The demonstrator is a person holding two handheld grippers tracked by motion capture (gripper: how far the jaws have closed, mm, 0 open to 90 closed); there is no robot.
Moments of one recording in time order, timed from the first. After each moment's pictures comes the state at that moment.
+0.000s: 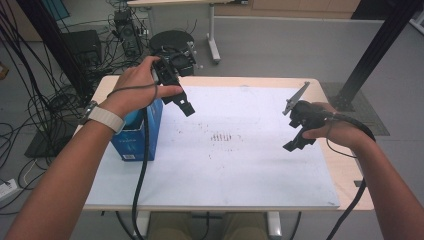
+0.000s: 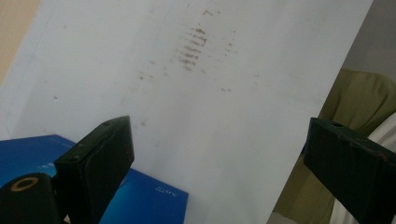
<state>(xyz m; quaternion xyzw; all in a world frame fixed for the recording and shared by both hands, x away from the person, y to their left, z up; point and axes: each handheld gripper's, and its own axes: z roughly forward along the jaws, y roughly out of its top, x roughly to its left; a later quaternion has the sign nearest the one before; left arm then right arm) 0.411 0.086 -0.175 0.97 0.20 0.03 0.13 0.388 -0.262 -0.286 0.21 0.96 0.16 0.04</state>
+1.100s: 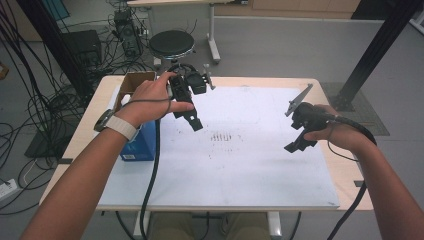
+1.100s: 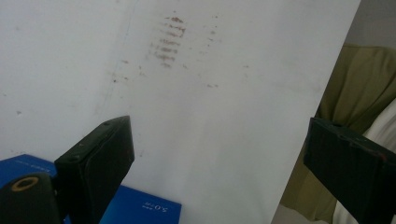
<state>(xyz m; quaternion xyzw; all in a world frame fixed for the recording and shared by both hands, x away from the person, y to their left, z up) 0.409 0.066 -0.211 0.98 0.17 0.01 0.11 0.386 -0.267 -0.291 0.22 0.96 0.16 0.04</state>
